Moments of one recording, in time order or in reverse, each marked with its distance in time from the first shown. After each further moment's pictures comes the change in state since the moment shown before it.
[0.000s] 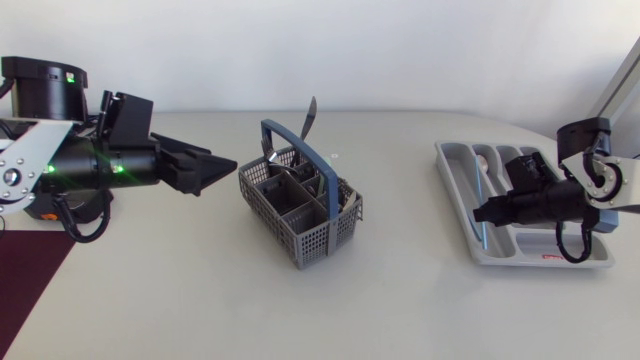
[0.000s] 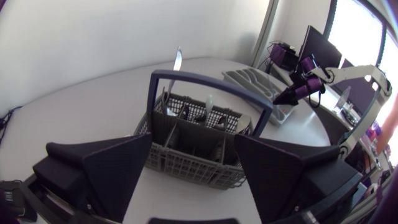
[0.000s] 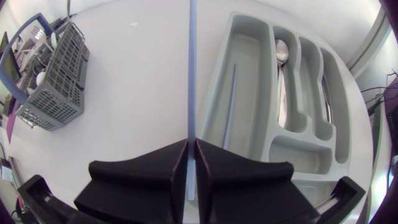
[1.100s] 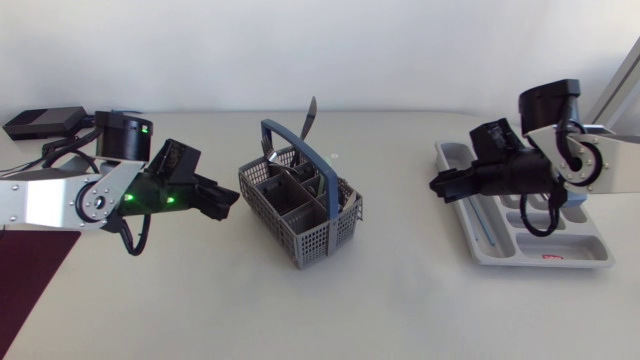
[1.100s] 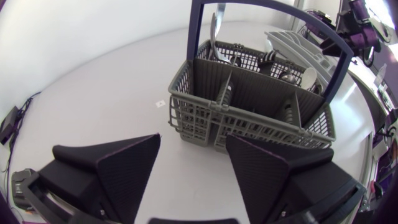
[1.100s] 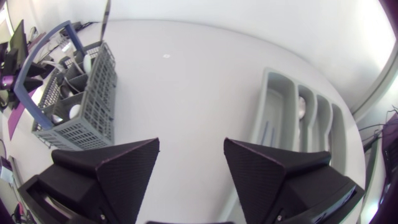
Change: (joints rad) left arm -0.047 0.277 -0.065 0.219 -0.293 0.092; right arm 0.273 -0.077 0.060 0.055 0.080 0.130
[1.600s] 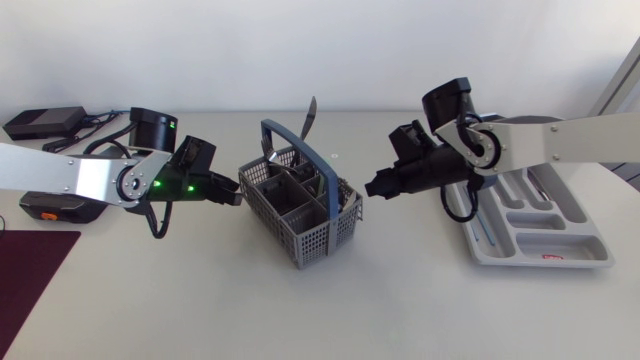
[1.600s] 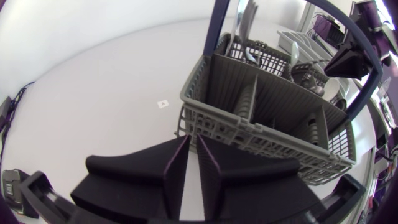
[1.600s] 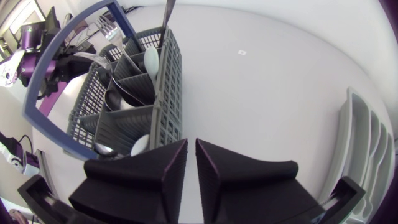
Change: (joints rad) left arm 0.008 0.208 0.138 0.026 -0.007 -0.049; right arm 0.242 0.254 0.200 -0.026 -0.116 0.124
